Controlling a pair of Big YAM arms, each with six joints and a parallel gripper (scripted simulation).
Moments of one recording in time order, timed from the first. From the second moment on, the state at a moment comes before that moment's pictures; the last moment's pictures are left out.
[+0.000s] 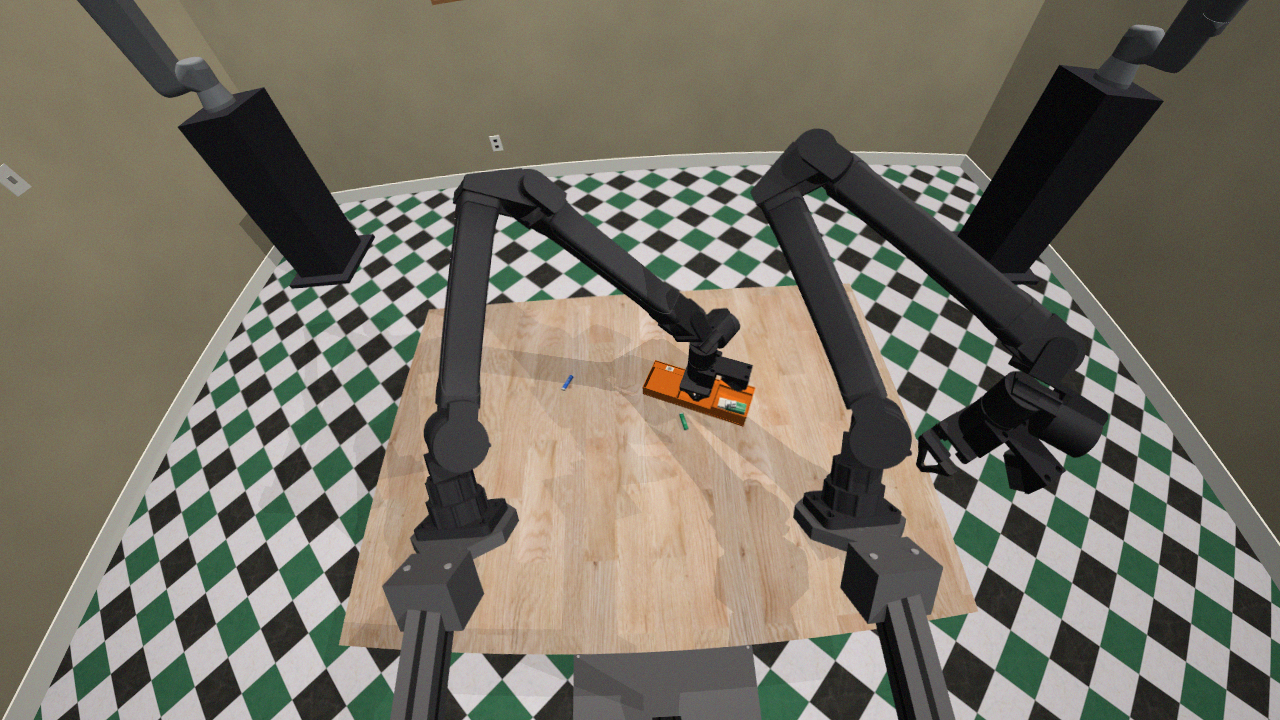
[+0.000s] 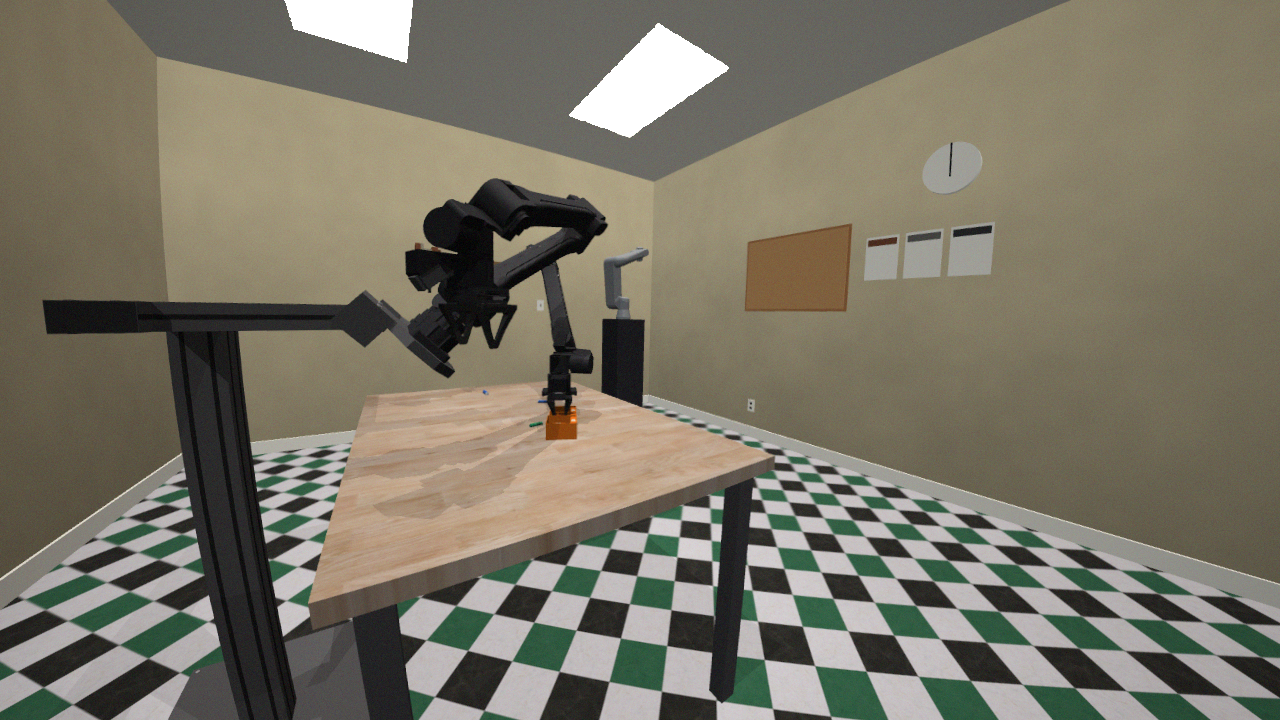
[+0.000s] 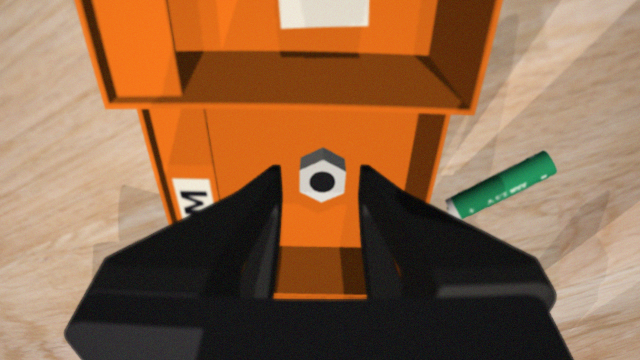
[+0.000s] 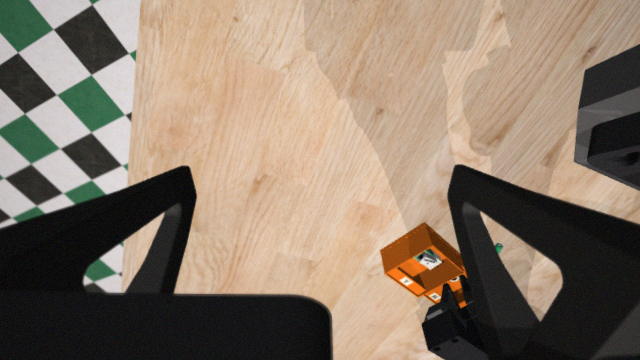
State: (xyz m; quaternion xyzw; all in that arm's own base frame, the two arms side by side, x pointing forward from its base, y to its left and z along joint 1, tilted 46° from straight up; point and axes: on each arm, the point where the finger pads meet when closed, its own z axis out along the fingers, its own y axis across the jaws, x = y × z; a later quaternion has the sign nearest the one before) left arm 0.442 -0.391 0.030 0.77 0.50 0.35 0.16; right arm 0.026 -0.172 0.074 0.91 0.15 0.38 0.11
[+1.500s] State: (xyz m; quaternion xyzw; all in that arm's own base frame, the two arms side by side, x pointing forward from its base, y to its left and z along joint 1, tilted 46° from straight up) left arm 0.404 -0.401 0.069 0.77 0.50 0.35 0.17; right arm 0.026 -0.172 0.074 0.91 0.15 0.38 0.11
